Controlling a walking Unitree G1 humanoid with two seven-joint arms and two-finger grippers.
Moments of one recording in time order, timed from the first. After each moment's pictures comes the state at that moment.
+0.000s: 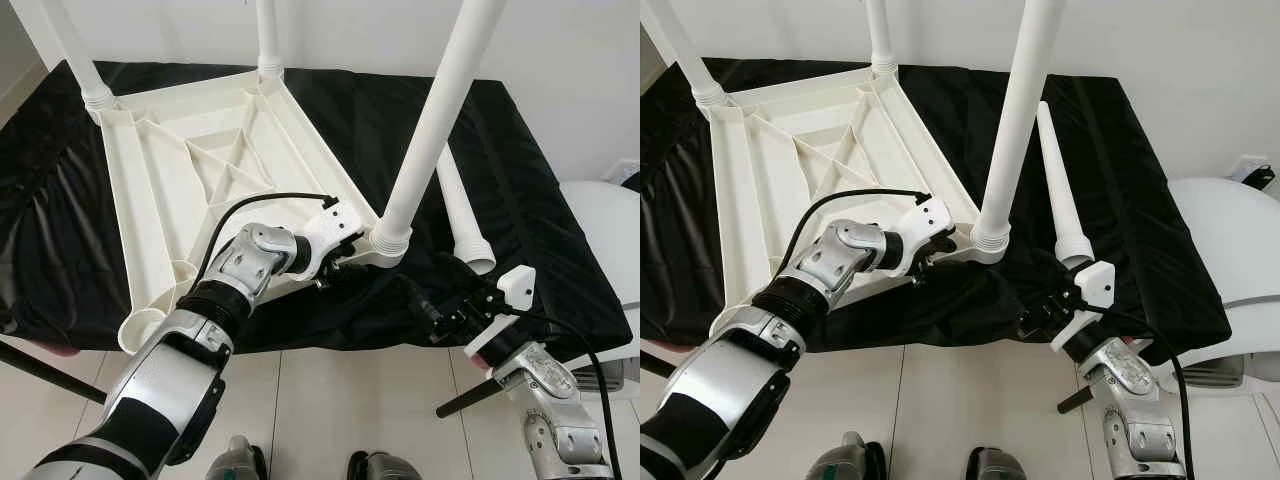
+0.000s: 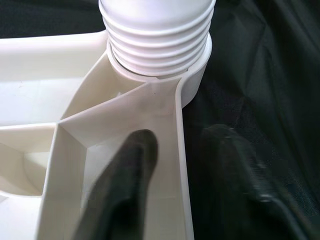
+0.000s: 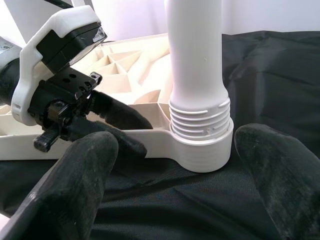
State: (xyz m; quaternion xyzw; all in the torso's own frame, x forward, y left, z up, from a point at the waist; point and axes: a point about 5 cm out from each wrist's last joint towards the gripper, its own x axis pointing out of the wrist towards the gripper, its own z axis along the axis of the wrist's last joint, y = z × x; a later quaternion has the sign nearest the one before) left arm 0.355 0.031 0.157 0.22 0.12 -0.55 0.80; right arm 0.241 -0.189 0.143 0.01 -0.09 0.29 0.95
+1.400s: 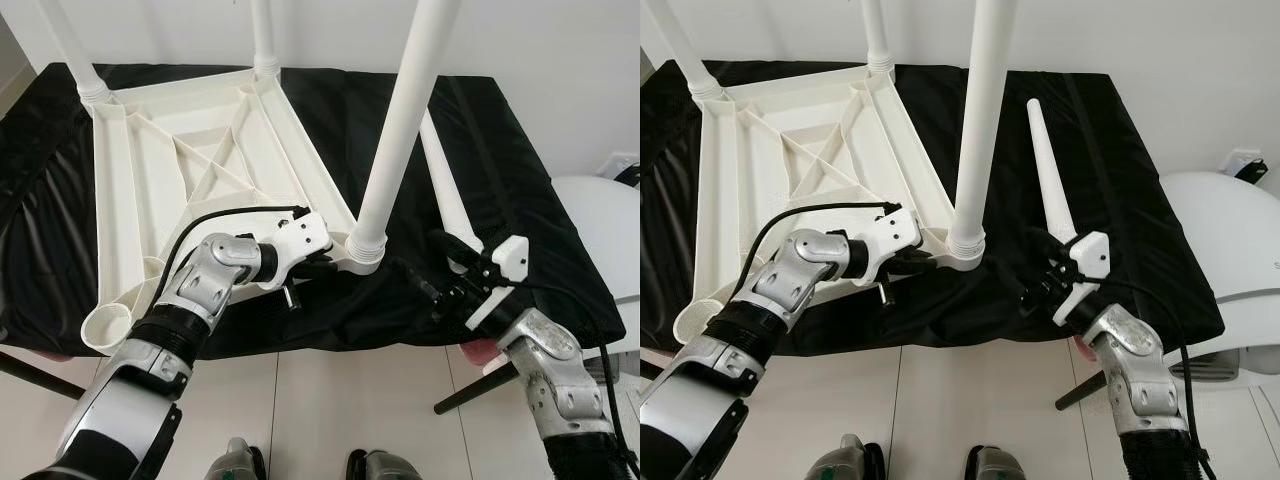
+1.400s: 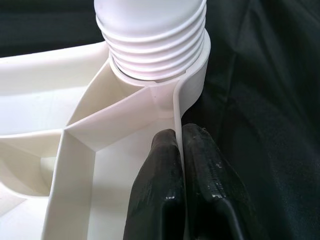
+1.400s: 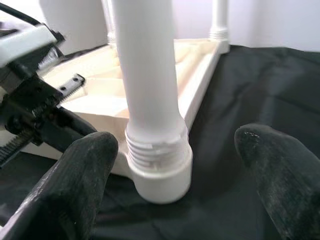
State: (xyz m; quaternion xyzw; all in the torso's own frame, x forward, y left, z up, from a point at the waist) left arm 0.338 0.072 0.154 0.28 0.07 -0.55 0.78; right arm 0.274 -0.187 0.164 -0.04 -0.10 0.36 0.93
